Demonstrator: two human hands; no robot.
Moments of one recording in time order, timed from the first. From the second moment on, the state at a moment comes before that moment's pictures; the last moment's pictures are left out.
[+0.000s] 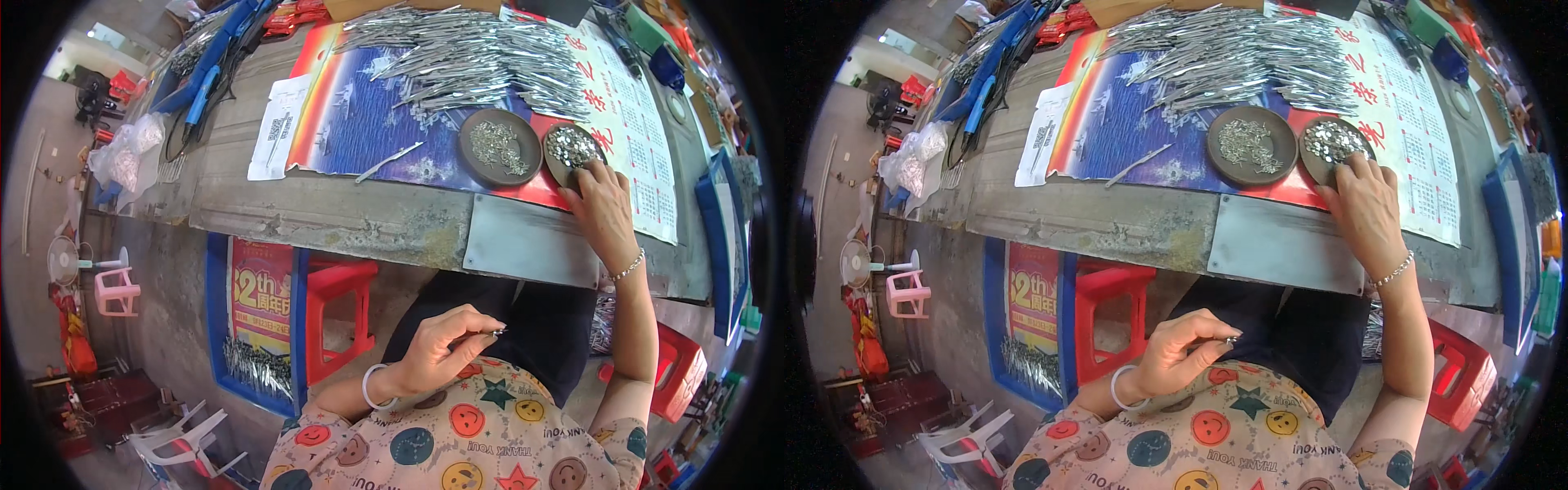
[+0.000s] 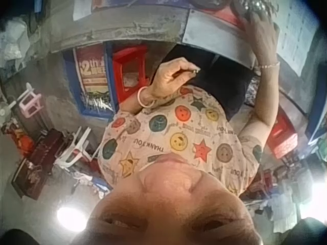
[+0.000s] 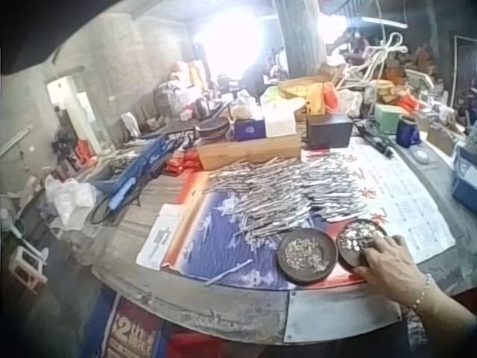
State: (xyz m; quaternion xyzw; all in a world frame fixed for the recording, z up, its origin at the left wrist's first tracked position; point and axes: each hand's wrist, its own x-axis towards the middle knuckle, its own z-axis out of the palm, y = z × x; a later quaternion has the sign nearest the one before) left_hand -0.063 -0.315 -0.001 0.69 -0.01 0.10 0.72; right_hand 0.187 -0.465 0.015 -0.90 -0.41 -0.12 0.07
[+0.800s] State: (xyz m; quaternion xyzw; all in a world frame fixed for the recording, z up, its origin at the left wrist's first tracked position) left_hand -0.061 -0.331 -0.008 0.67 0.00 0.04 0.74; right_hand 0.199 -0.467 0.021 -0.86 -0.50 -0.05 0.11
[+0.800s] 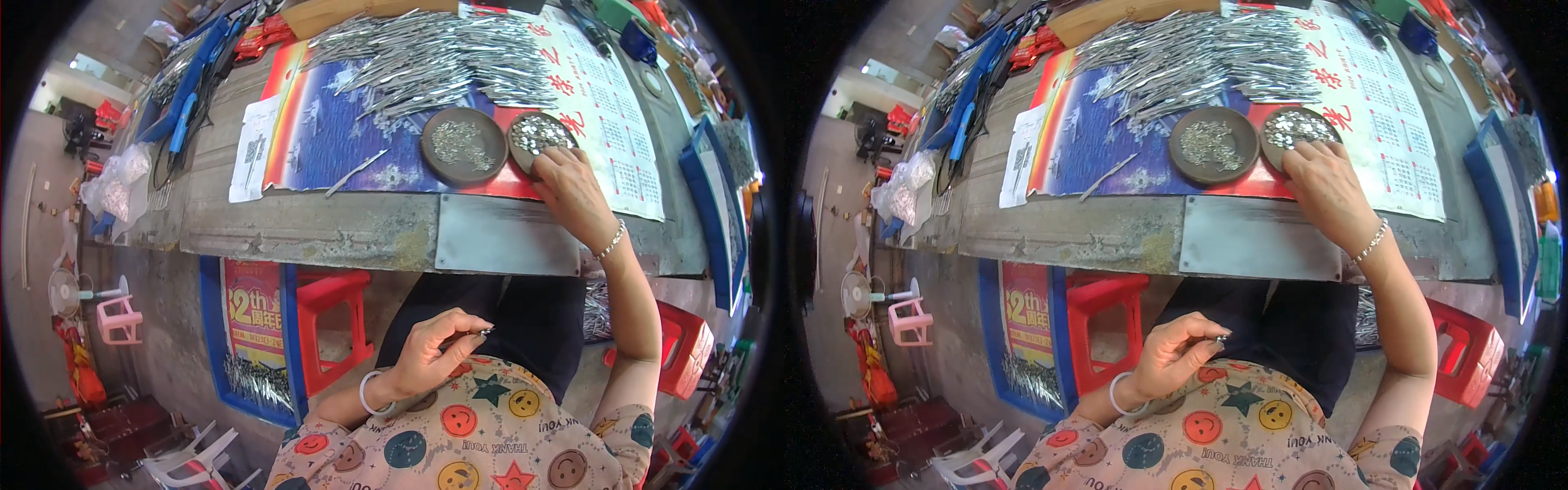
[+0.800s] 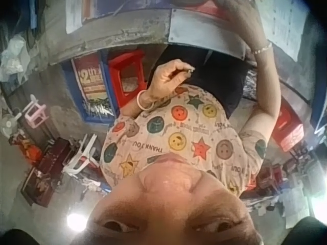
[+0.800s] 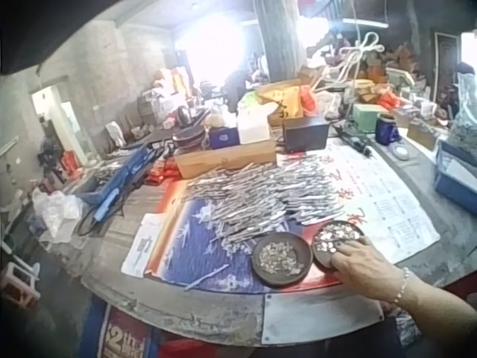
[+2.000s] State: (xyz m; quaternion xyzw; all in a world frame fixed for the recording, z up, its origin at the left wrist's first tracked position) left_hand -0.048 -0.375 -0.004 0.48 0.13 0.00 0.87; right_hand 0.027 -0.518 0.000 -0.71 -0.23 0.10 0.65
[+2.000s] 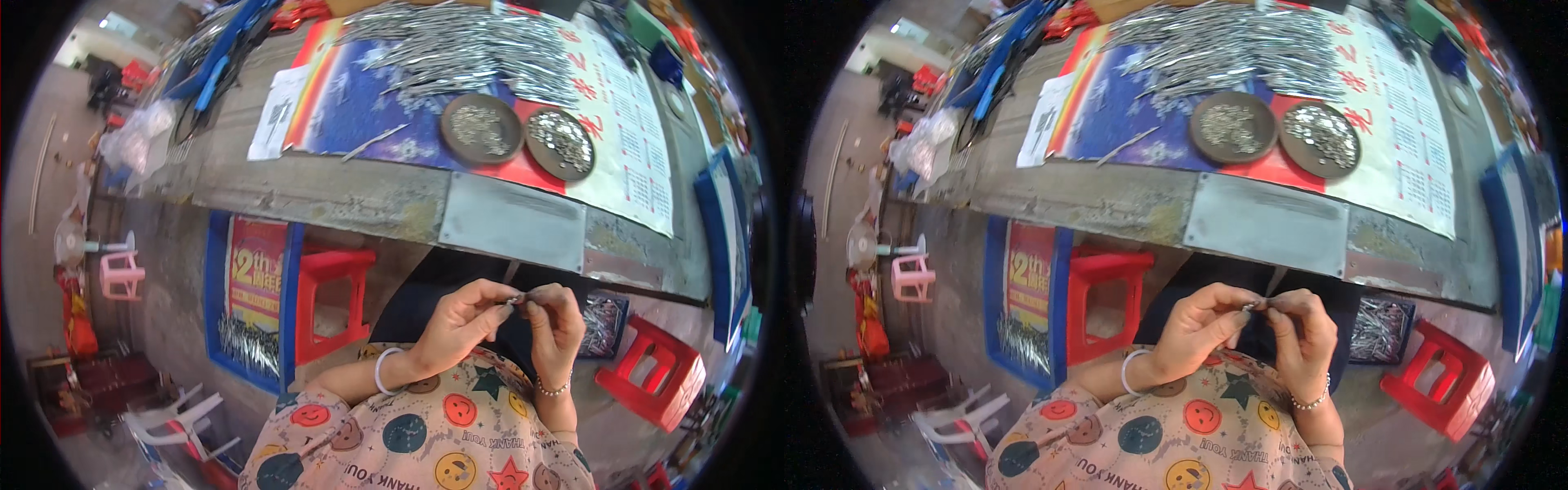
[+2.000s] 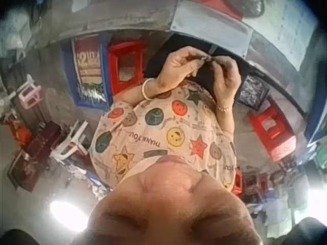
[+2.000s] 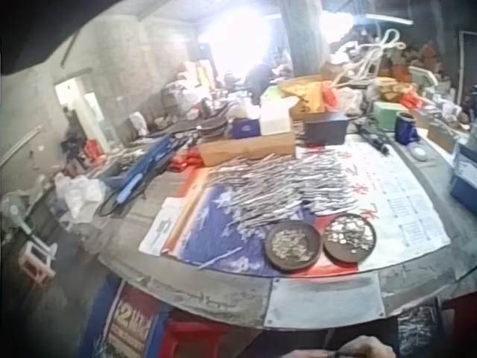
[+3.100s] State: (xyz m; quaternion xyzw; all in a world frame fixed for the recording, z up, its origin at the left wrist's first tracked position) left_hand -0.043 -0.370 -0.018 0.32 0.15 0.00 0.94; right_hand 0.017 -0.505 -0.020 -0.71 -0.23 -0.03 0.66
